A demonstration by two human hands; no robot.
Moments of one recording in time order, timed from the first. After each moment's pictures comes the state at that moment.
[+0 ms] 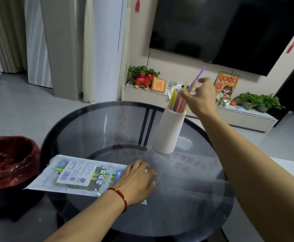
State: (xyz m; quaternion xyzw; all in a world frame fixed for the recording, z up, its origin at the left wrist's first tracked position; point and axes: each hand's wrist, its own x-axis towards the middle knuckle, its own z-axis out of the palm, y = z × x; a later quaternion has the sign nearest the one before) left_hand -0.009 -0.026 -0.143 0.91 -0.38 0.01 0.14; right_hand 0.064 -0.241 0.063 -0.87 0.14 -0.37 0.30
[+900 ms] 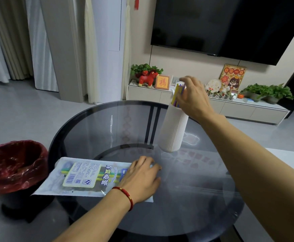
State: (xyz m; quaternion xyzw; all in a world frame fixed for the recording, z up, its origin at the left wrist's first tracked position) left_hand -0.008 -0.022 -0.134 0.91 -0.38 0.05 0.16; right_hand 0.078 -0.240 0.038 -0.94 -0.01 -0.33 0.12
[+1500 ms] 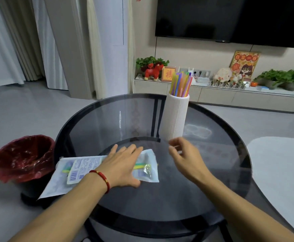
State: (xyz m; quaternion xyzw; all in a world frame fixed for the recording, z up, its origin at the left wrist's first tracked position) left_hand 0.001 0.021 -0.119 0.94 -0.34 0.00 0.02; right_hand -0.051 -0.209 -0.106 -0.91 0.05 -0.16 0.38
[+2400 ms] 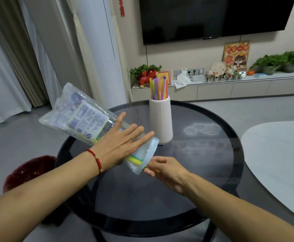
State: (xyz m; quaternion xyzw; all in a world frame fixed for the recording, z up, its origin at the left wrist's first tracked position) left_hand 0.009 -0.007 -0.031 0.78 -0.48 0.27 -0.31; right_hand -0.060 -0.194 -0.132 -0.50 0.07 0.11 0.85
